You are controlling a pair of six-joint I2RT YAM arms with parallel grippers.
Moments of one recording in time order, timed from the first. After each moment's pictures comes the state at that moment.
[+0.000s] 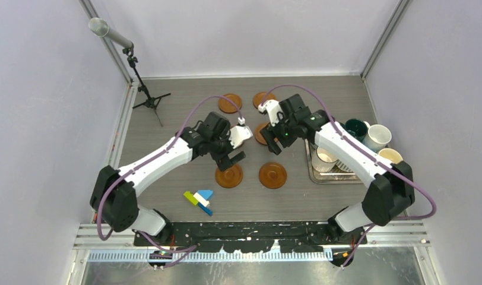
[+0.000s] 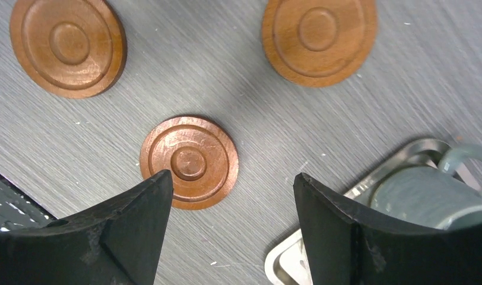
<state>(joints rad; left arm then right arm) -0.69 1.47 1.10 -0.61 0.14 0.44 0.55 1.49 1.24 -0.72 -0.14 -0.23</state>
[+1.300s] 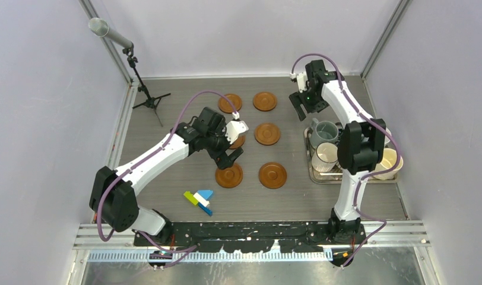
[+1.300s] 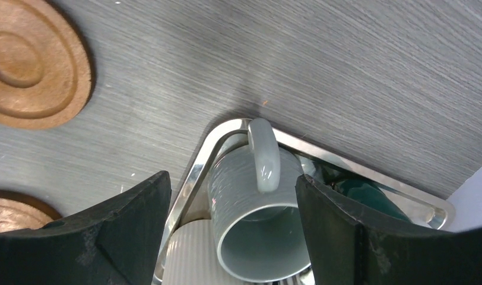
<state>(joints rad) -0.63 1.44 1.14 -0.67 0.26 0.36 0.16 1.98 1.80 -0.97 0.01 -0.33</state>
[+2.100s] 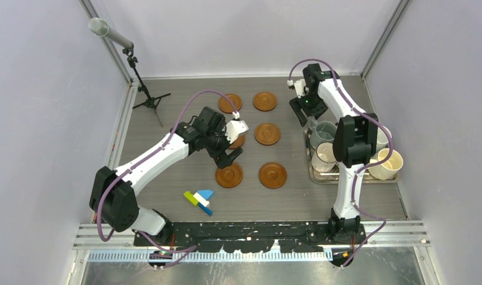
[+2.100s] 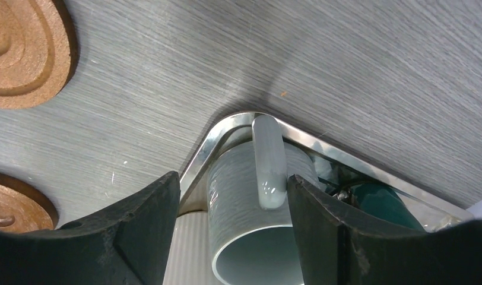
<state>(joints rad) -0.63 1.44 1.15 -0.67 0.24 0.39 0.15 2.12 1.90 -1.09 0.01 -0.37</state>
